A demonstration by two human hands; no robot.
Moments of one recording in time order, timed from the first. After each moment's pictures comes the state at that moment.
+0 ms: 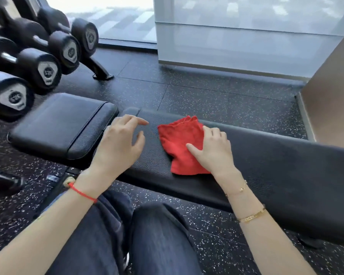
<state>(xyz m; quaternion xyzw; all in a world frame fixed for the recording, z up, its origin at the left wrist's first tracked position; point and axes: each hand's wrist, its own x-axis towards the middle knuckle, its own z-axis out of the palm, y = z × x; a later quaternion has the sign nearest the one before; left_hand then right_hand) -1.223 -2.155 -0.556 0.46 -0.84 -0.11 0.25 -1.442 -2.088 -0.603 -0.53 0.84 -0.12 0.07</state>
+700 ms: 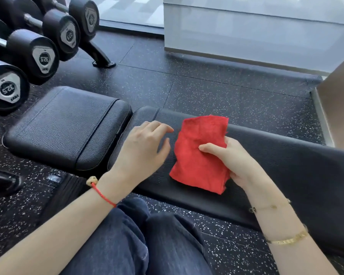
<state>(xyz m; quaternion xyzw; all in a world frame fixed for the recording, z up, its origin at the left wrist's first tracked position) -1.212 -2.211 -0.586 0.40 -0.89 -0.13 0.19 -1.412 -2.130 -0.593 -0.27 0.66 -0.47 0.52</state>
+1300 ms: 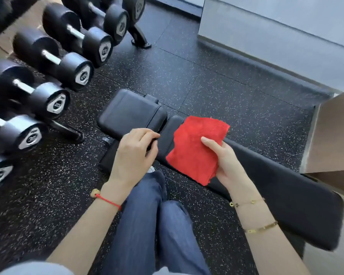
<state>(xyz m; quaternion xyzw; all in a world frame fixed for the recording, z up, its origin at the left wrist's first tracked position) -1.111 -2.145 -0.309 0.54 -0.80 -0.16 0.22 -1.338 -2.114 -0.310 -0.12 0.56 -0.49 0.65</state>
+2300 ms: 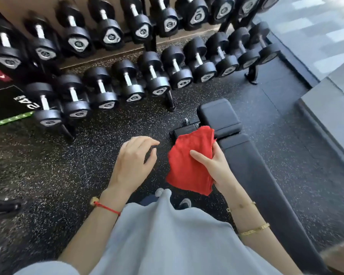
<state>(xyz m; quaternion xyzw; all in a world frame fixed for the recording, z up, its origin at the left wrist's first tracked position) -0.978 -1.783 -0.063 0.78 -0.56 -0.06 0.26 -1.169 -1.914 -0.087 -0.49 0.47 -0.22 0.70</state>
